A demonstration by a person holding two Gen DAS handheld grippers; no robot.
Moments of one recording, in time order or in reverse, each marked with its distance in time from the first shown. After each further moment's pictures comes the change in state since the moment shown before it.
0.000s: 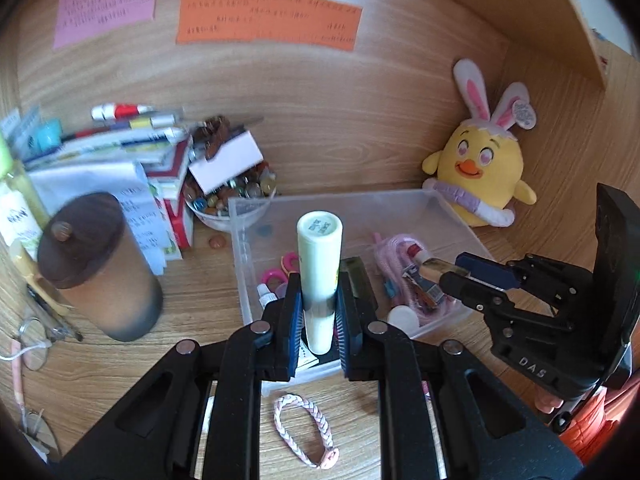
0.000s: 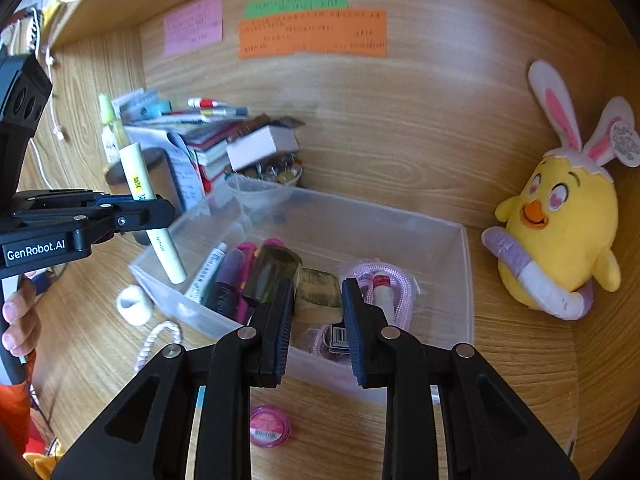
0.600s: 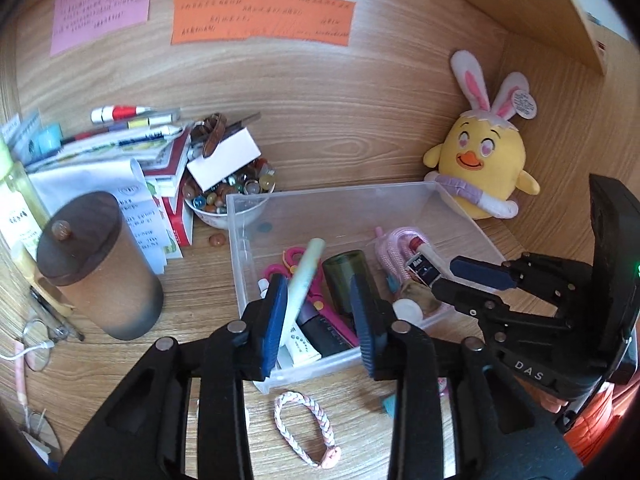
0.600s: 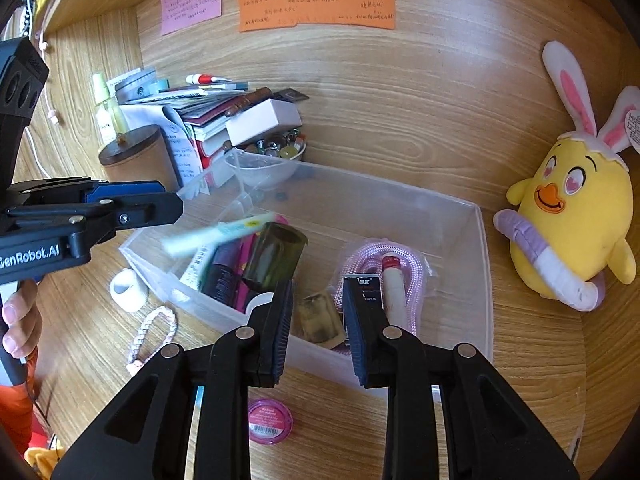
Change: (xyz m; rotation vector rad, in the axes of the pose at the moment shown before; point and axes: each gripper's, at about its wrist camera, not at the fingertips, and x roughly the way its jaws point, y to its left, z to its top) left arm -0.008 -0.011 -0.007 0.041 -0.020 0.030; right arm 0.010 0.002 -0.005 0.000 0.059 0.022
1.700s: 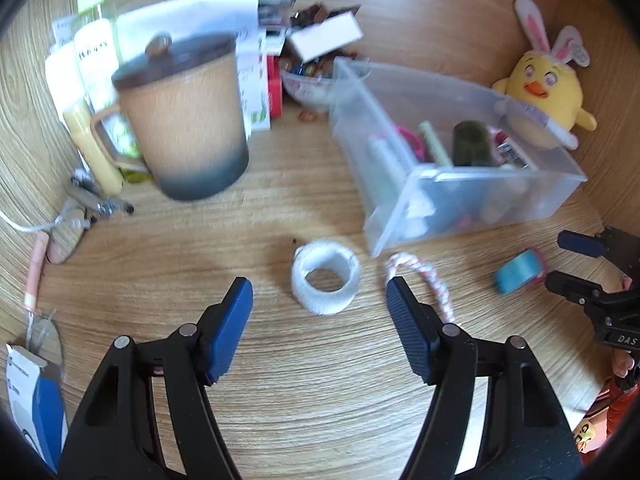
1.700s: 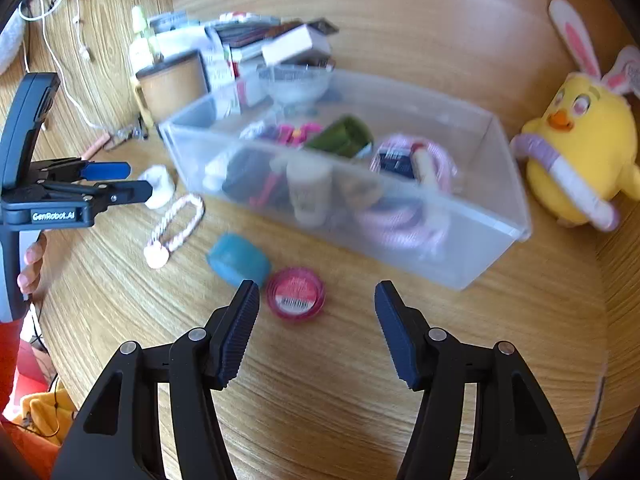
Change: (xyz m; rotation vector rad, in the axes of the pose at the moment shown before) left arm 0.005 0.061 -0.093 -0.083 0.188 0.162; right arm -0.003 0.014 -0.072 -0.042 0.144 0.062
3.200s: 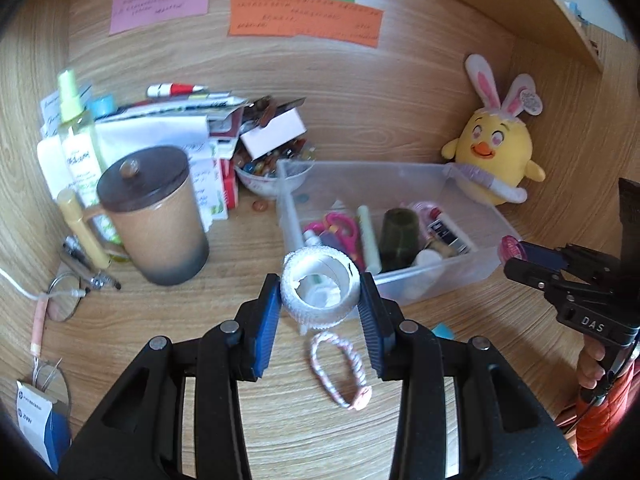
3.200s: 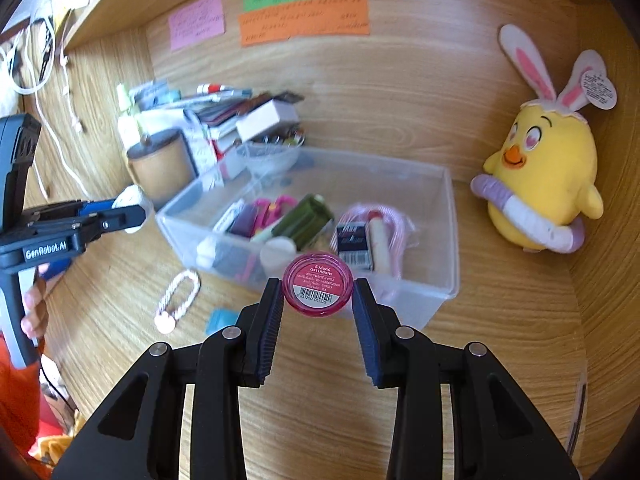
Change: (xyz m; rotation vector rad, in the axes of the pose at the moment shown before) left arm -0.054 -0.035 0.043 0.037 -0.208 -0.110; right arm -0.052 -0.024 0.028 0.108 -0.184 -0.022
